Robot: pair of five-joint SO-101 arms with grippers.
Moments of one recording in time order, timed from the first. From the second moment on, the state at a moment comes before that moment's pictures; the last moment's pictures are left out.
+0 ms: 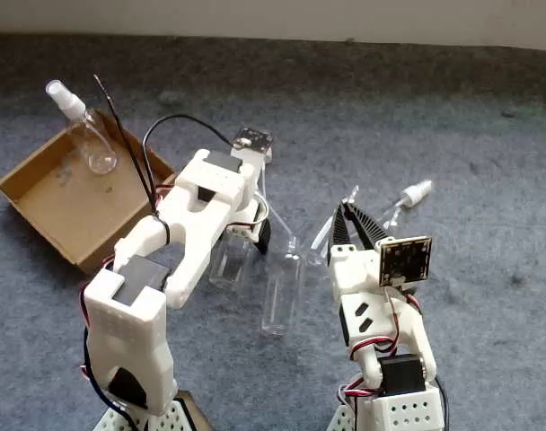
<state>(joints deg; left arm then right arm) 14.6 21.8 6.1 68.9 9.0 -11.3 -104.6 95.6 24.6 1.5</state>
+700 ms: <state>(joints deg) 14.8 17.0 6.1 68.5 9.0 -11.3 -104.6 95.6 24.6 1.5</state>
